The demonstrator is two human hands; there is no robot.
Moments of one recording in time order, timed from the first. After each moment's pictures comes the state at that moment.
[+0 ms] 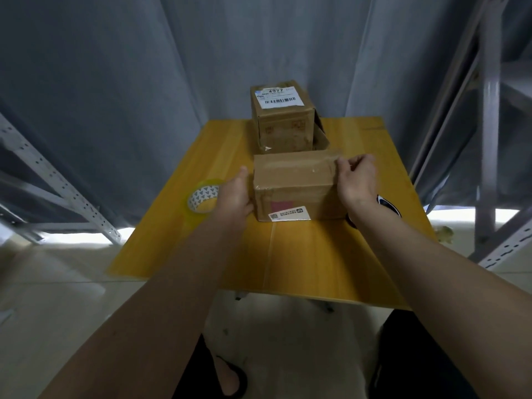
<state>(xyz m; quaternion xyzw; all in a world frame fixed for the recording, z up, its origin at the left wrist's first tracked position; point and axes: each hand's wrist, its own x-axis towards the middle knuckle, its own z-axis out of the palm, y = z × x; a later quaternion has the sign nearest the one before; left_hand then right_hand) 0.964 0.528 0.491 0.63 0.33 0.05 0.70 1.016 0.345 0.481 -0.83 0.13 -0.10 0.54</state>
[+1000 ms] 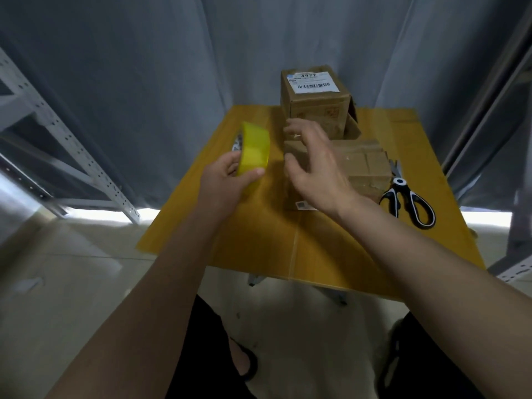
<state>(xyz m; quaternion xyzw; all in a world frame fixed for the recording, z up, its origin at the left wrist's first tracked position) 0.915 0.594 0.494 0.77 0.09 0.18 0.60 0.959 0.425 0.518 -0.83 -0.31 -0.14 0.44</state>
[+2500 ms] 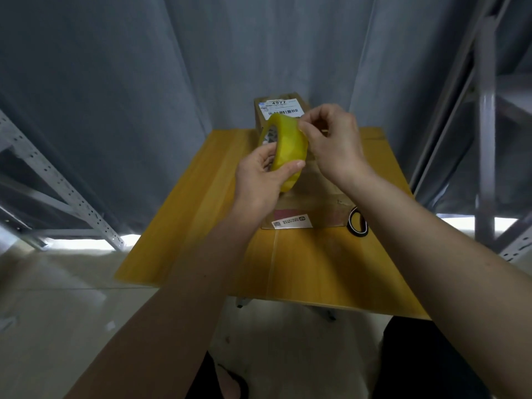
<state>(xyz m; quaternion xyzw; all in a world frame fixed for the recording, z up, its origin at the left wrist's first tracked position) 0.947 0.500 0.534 0.73 -0.03 0.21 0.65 0.994 0.381 0.576 -0.81 -0.14 -0.20 0.53</state>
